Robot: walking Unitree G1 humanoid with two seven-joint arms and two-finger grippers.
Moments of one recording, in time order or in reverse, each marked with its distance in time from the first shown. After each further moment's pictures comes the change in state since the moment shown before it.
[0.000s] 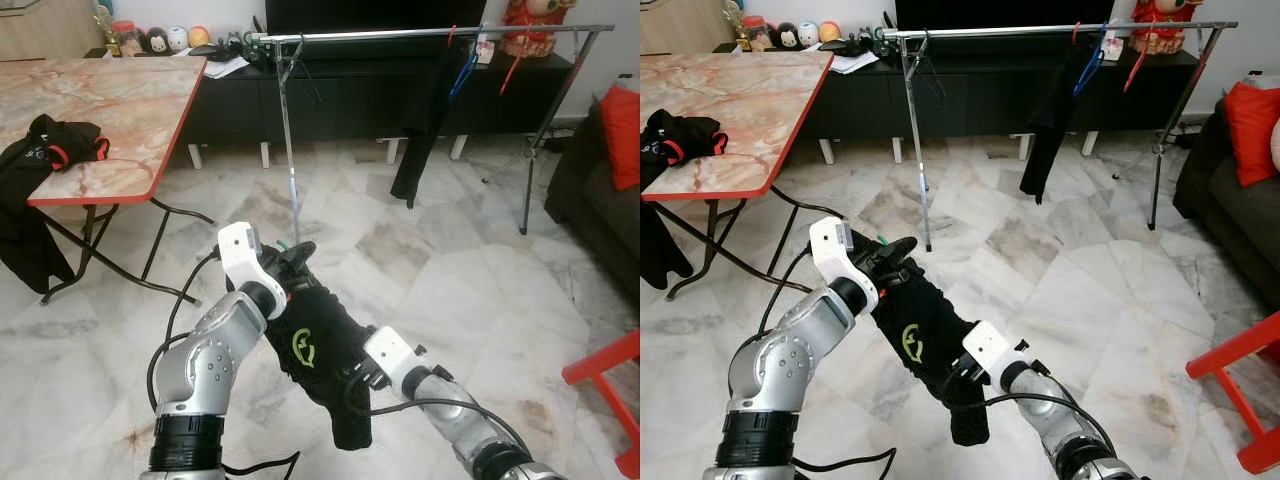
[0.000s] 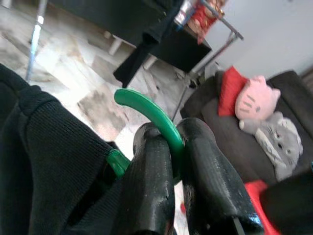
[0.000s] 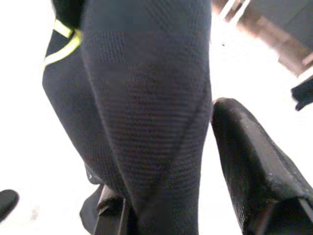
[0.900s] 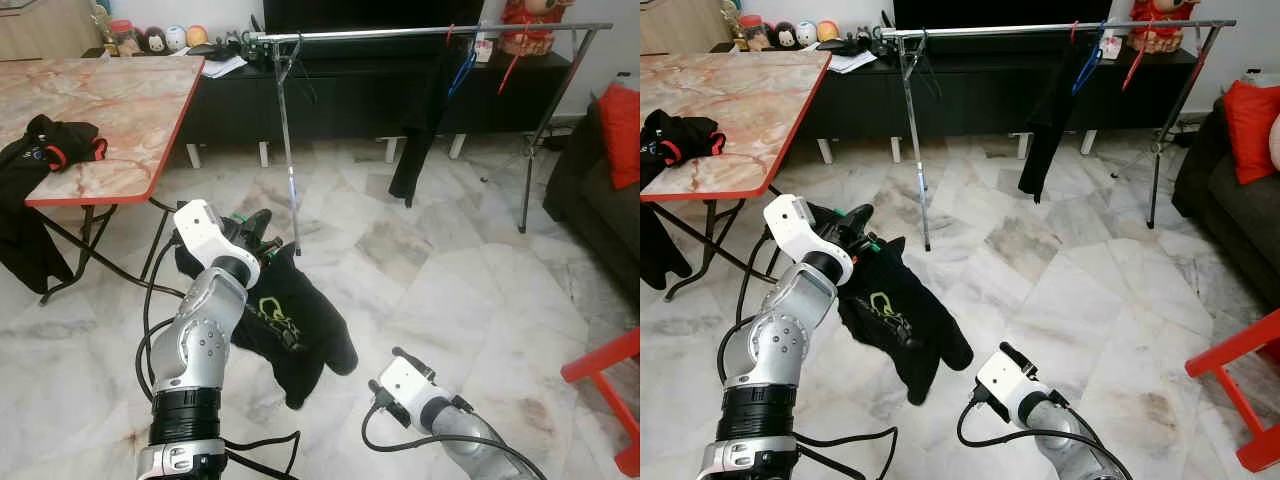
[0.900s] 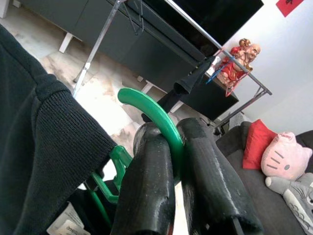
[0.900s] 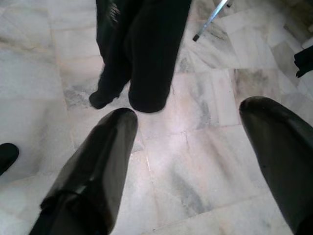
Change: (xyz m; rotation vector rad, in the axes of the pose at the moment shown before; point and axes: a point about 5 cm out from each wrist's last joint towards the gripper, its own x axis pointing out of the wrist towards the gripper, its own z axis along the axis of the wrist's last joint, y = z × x) left arm 0.007 0.017 0.031 -0.041 -0.198 0.147; right arm -0.024 0.016 -0.033 -0.045 0.152 -0.001
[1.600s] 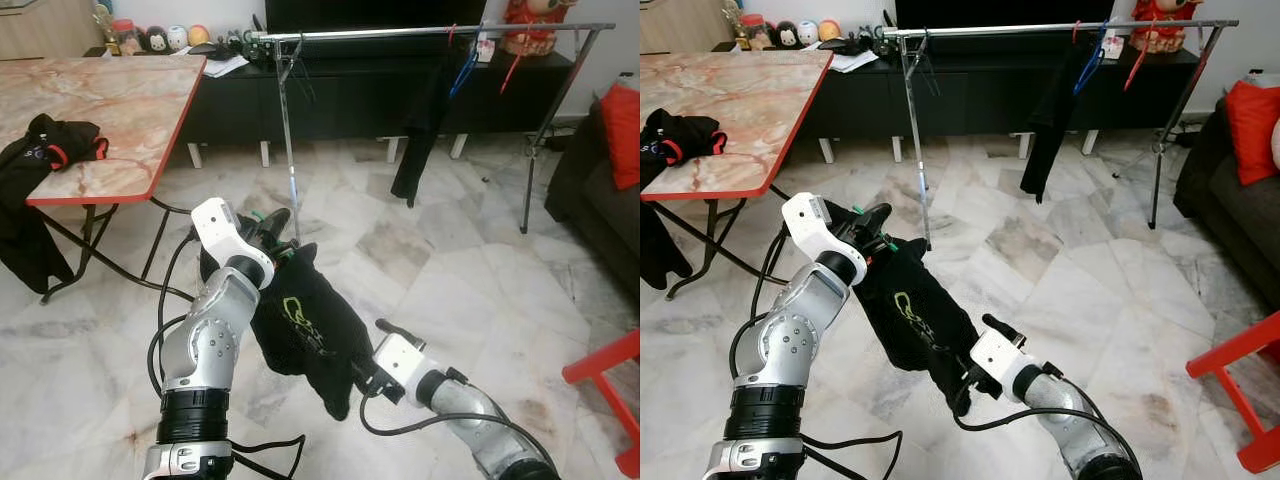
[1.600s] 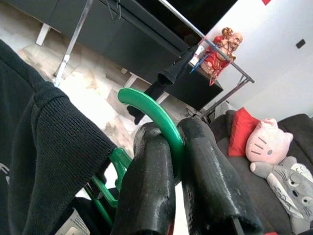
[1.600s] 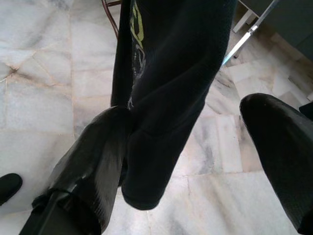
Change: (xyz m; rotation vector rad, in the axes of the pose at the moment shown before) left arm 0.001 -0.013 -0.009 0.003 0.043 -0.082; right arm 0.003 -0.019 0.033 -0.032 -0.189 0.080
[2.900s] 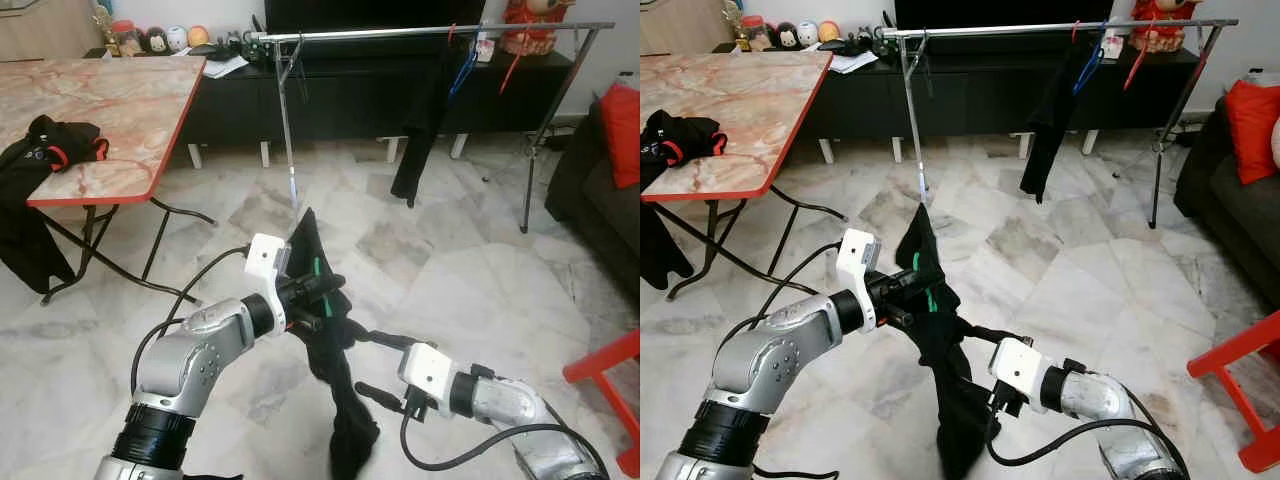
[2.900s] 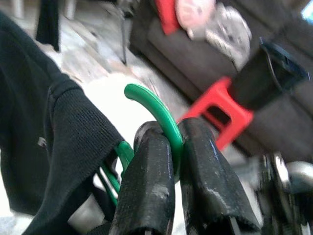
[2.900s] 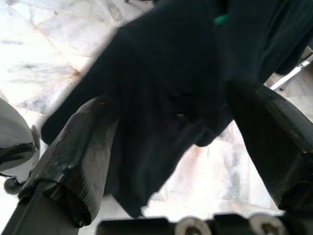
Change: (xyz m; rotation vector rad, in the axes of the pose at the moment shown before) left arm -0.033 0.001 -0.042 0.357 0.467 -0.520; right arm -0.042 -0.019 0.017 -0.037 -0.149 0.312
